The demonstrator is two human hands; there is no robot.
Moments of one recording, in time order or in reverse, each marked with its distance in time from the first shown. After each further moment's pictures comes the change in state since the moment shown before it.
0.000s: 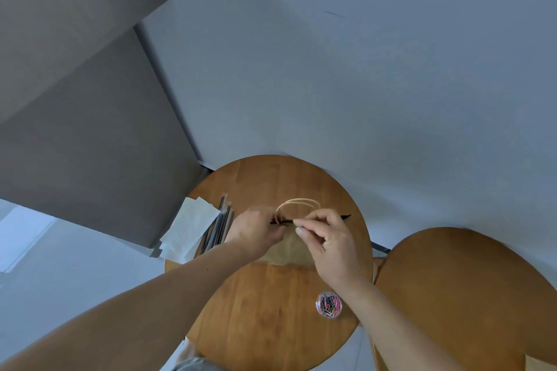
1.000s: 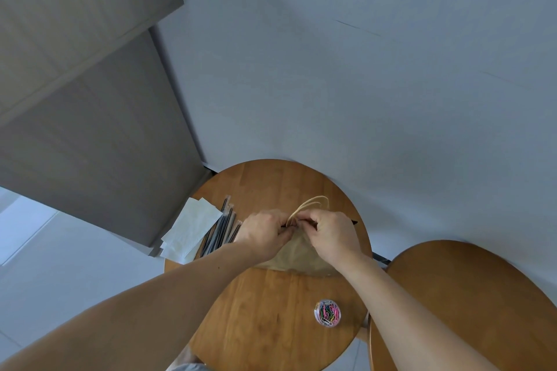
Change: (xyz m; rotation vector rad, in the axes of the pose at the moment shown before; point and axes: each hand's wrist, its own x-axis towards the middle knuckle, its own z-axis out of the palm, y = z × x) left_hand 0.004 0.001 0.006 0.005 0.029 0.109; right_hand 0.046 0.013 0.004 -0.275 -0.269 0.054
